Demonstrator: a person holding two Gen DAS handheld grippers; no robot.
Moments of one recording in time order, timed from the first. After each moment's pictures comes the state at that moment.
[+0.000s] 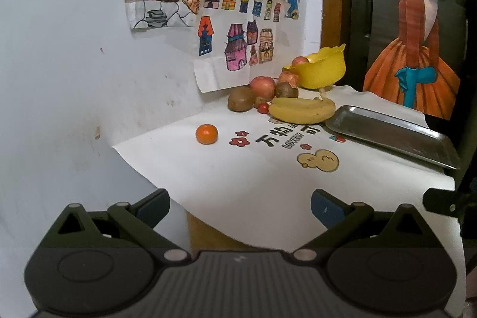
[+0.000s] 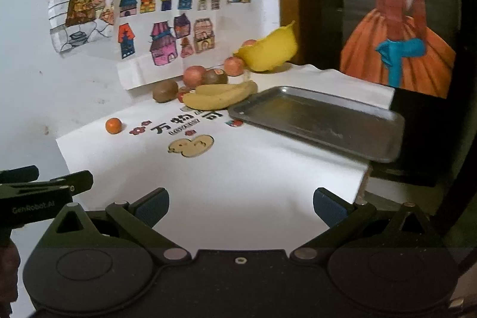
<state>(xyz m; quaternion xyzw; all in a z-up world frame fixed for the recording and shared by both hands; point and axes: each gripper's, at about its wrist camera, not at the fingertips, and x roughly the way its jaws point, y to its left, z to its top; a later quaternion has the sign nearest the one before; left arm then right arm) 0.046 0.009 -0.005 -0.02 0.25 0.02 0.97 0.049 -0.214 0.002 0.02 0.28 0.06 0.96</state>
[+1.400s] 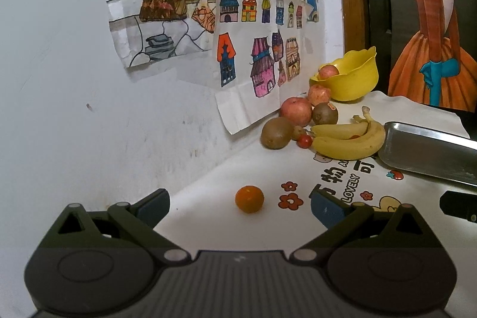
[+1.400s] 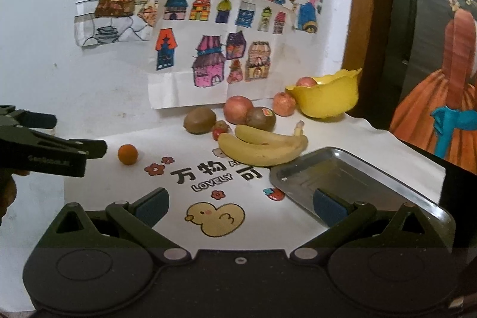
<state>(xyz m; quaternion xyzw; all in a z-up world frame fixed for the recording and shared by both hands) 0.148 0.052 0.019 0.04 0.25 0.04 0.97 0.149 -0.169 0.023 -0.07 0.23 0.15 0.96</state>
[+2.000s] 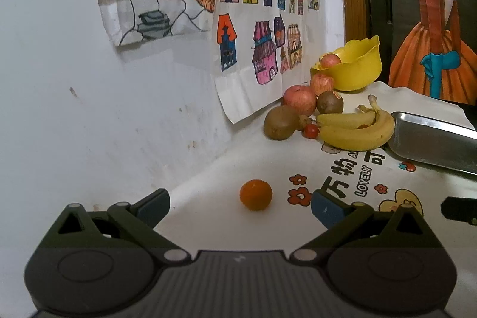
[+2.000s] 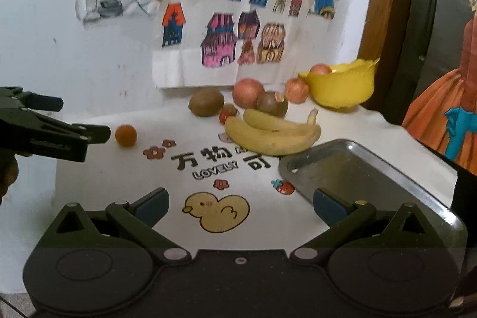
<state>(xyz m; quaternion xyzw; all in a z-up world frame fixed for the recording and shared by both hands) 0.173 0.066 -0.001 0.04 0.26 0.03 0.96 0.176 -0.158 0.007 -0.10 0.27 0.17 0.94</state>
